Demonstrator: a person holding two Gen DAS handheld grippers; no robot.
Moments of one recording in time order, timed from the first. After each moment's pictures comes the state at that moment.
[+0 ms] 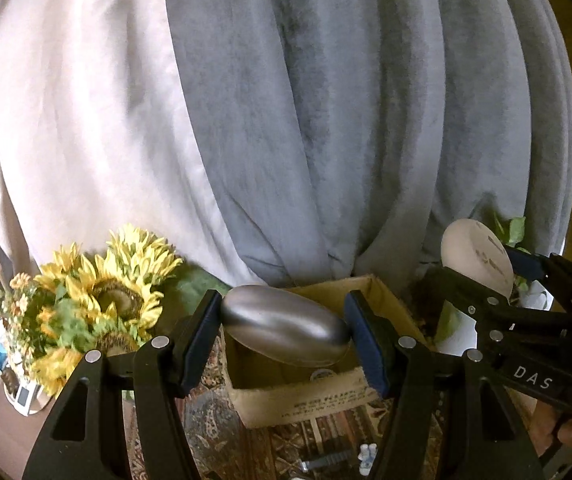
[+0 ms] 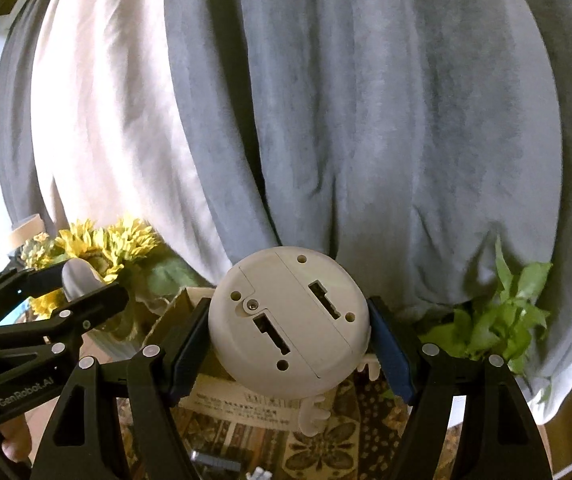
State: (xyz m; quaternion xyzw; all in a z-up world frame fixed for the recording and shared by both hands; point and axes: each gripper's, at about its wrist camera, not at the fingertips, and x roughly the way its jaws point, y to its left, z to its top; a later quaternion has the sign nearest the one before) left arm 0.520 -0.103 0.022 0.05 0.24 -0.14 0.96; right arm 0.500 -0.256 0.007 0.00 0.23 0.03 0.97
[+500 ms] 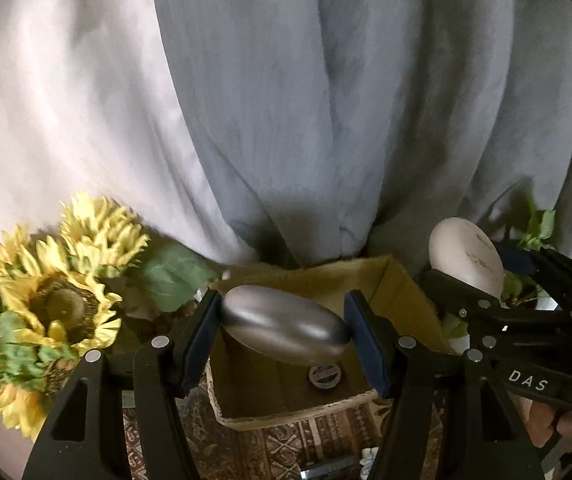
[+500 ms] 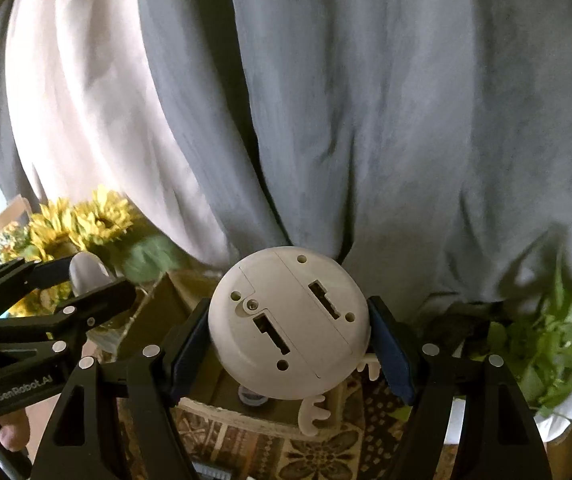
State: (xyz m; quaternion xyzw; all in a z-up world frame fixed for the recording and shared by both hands) left arm 0.609 -0.115 -0.005 0.04 0.35 -0.15 0.92; right arm 0.590 -0.261 -0.015 0.00 0.33 0.06 0.94
